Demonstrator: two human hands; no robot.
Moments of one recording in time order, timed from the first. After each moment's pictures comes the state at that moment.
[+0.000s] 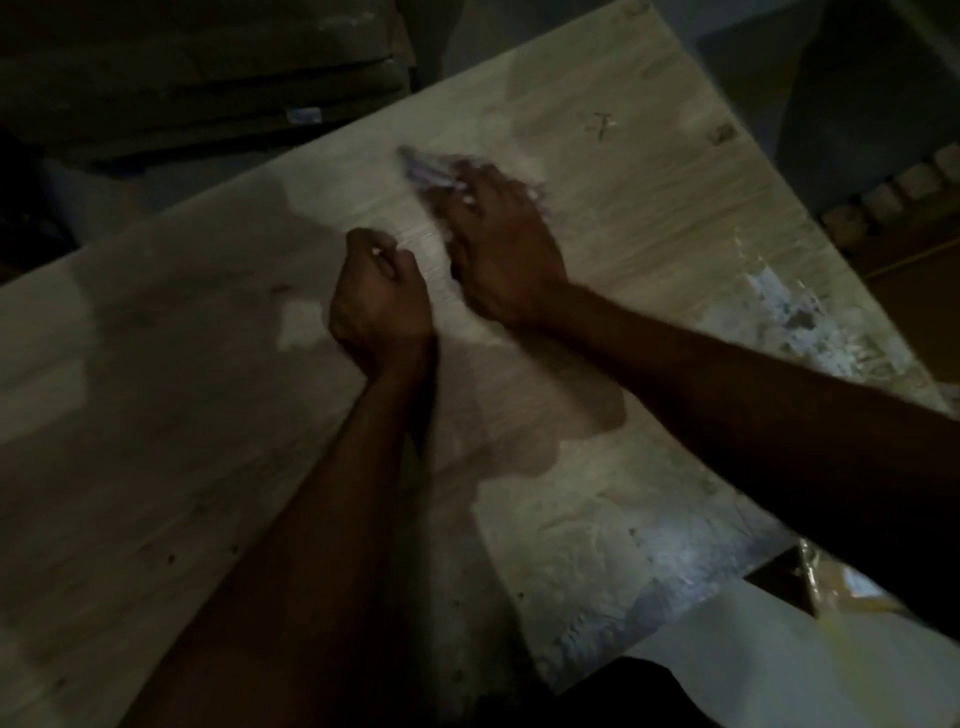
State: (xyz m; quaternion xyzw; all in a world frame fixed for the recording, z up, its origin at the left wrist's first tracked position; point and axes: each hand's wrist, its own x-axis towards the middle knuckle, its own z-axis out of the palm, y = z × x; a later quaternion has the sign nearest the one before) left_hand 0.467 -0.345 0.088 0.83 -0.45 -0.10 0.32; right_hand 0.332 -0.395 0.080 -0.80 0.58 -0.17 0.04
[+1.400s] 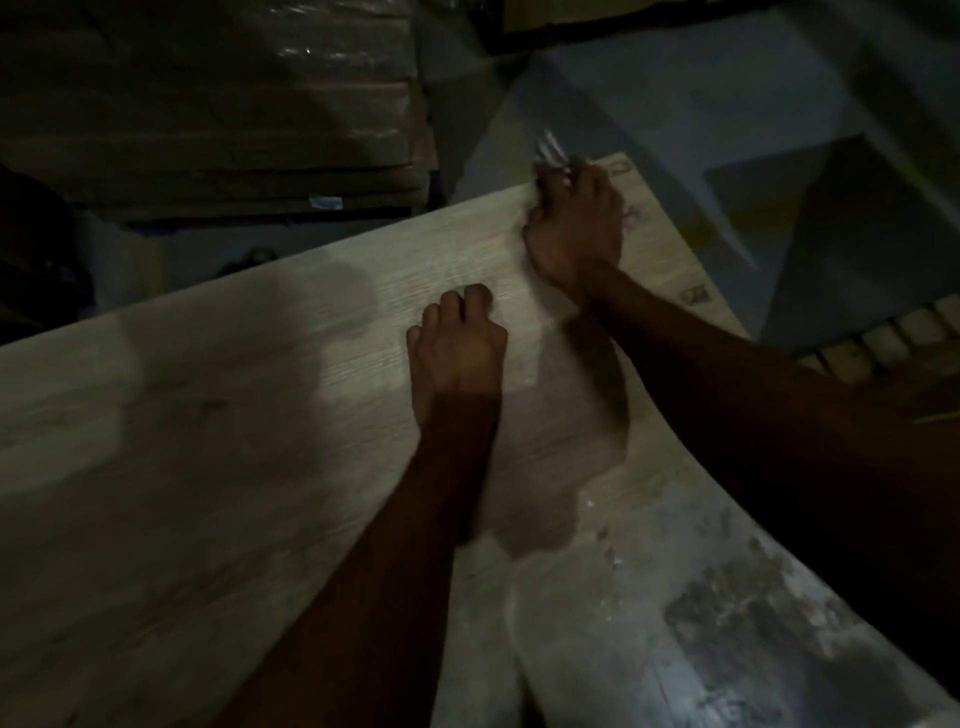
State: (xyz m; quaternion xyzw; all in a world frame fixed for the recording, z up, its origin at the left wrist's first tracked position) left_hand 0.350 -0.428 0.067 0.73 -0.66 -0.01 0.19; right_hand 0.231 -0.566 0.091 -0.73 0.67 -0.12 0.06
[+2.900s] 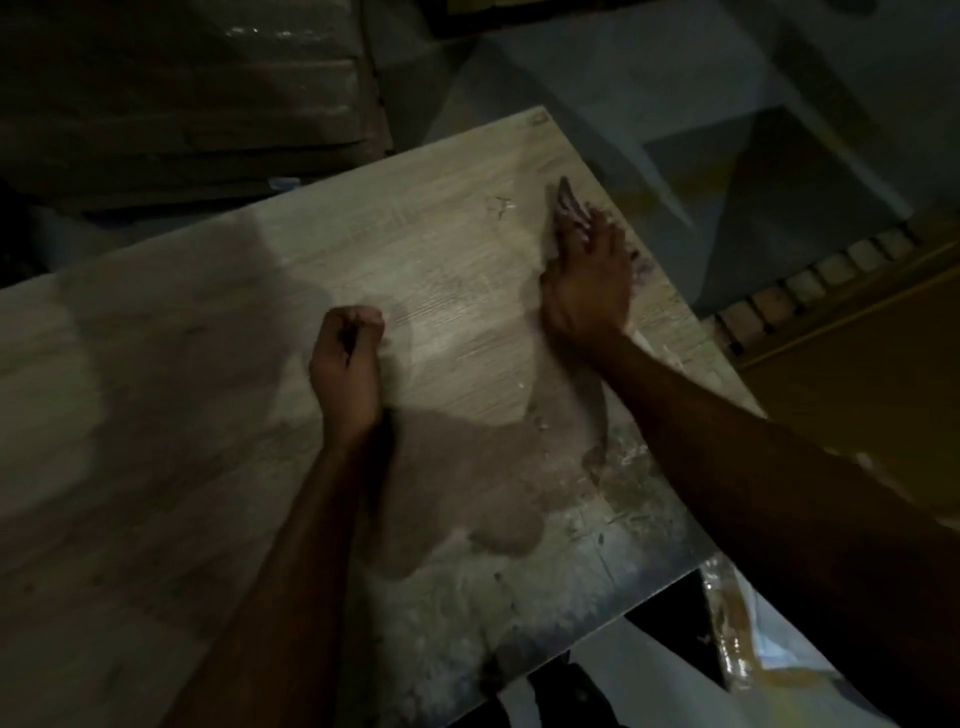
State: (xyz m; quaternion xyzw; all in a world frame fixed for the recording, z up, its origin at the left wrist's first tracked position) left_hand 0.389 -0.308 0.100 0.65 -0.38 -0.36 0.55; right_hand 0.160 -0.391 0.093 -0.66 0.73 -0.15 0.07
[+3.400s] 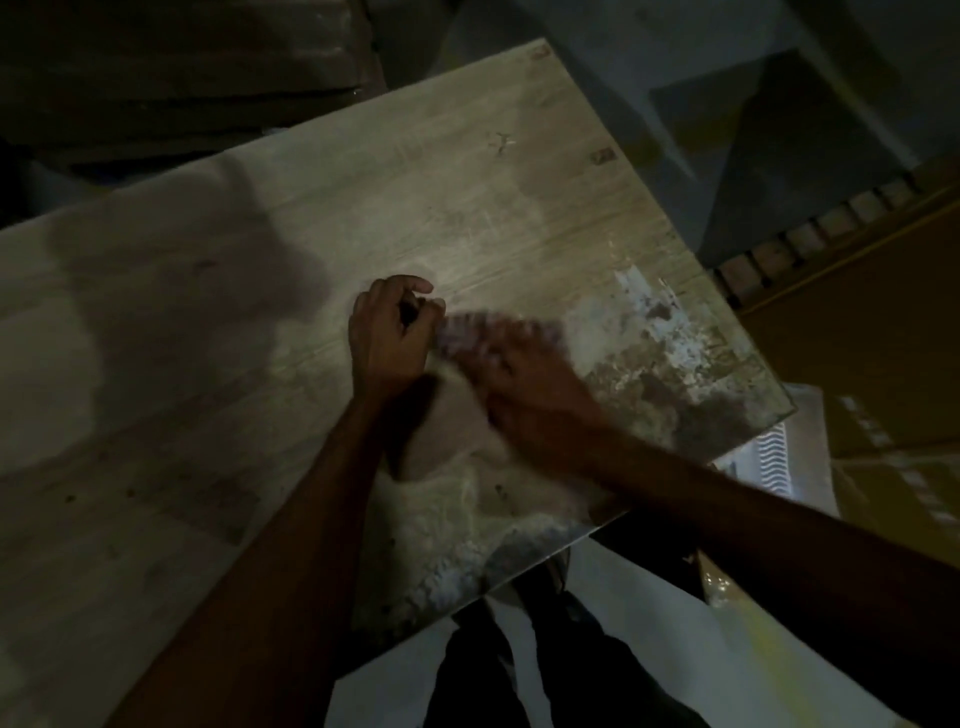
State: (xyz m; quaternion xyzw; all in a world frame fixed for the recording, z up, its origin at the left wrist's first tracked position) left_hand 0.381 -0.267 0.087 0.67 -0.59 -0.28 0.36; right_hand 0.185 -0.214 0.085 -0.88 0.46 -0.10 0.09
